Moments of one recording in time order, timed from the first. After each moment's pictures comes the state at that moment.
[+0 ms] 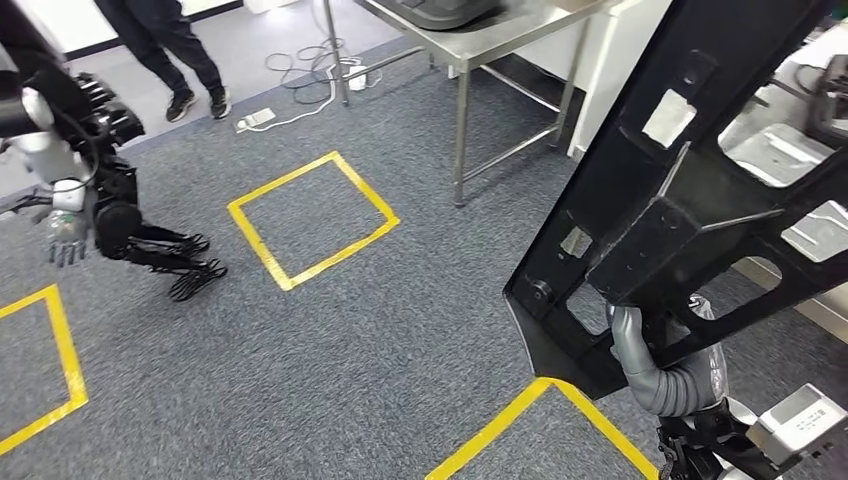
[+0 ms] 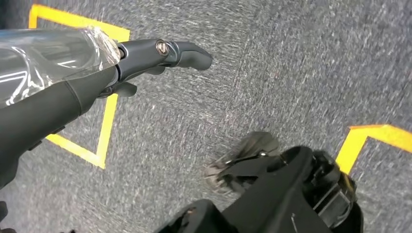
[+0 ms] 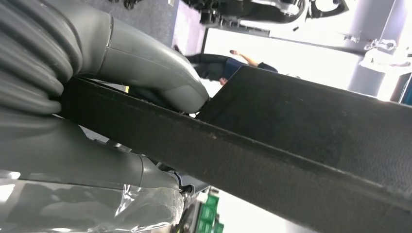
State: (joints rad) left arm -0.12 0.00 -1.12 -0.22 0.83 0.38 -0.11; right arm 0.15 -0.53 0.14 -2.27 -0.23 -0.33 -0.14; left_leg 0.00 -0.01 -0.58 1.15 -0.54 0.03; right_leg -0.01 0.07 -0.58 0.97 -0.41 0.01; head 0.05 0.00
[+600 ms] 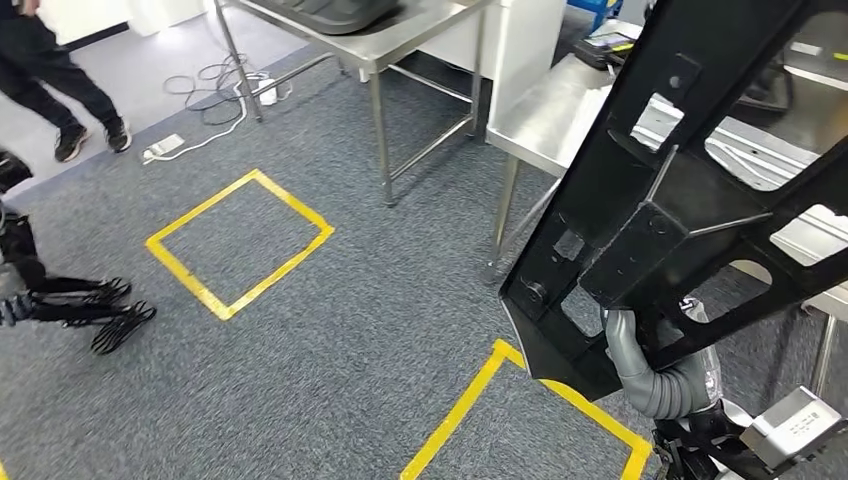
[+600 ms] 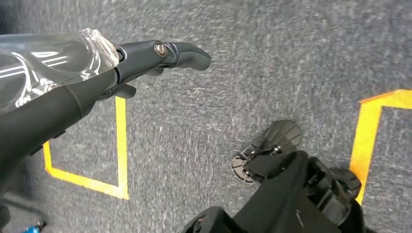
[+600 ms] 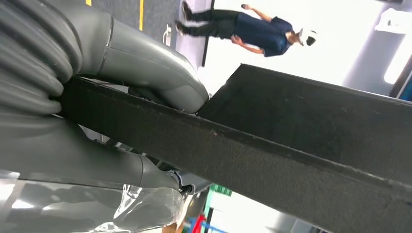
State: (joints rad) left arm -0.11 0.00 -1.12 -0.22 0.82 0.38 -0.11; right arm 0.14 -0.53 0.17 -2.27 -0.22 -0.34 -0.13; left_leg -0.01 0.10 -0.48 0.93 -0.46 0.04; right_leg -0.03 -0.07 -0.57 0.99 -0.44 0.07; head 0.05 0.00
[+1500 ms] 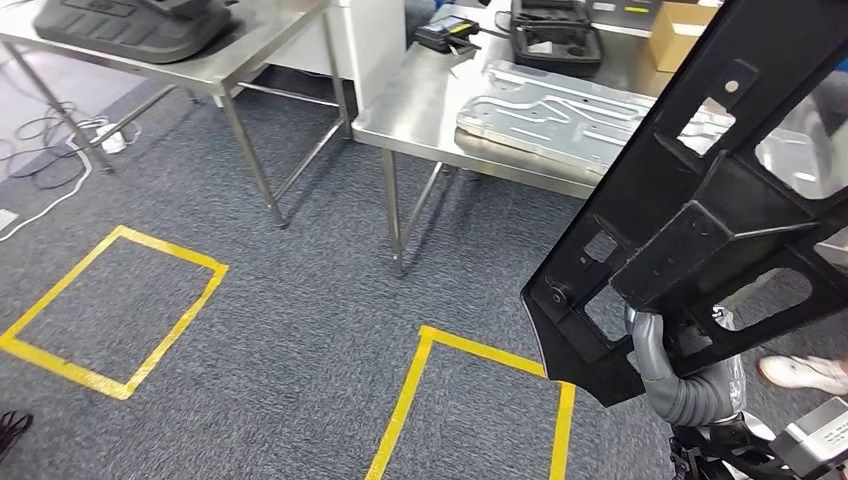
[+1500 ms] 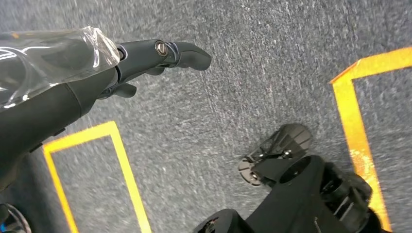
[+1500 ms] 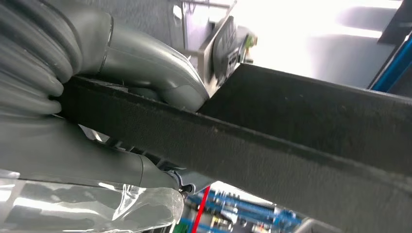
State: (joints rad) left arm -0.10 -0.01 -1.13 -0.22 0.79 0.39 -0.09; right arm 0.22 -0.54 0.10 -2.28 -0.27 -0.37 -0.18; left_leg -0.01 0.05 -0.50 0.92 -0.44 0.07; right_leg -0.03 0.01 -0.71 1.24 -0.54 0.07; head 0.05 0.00
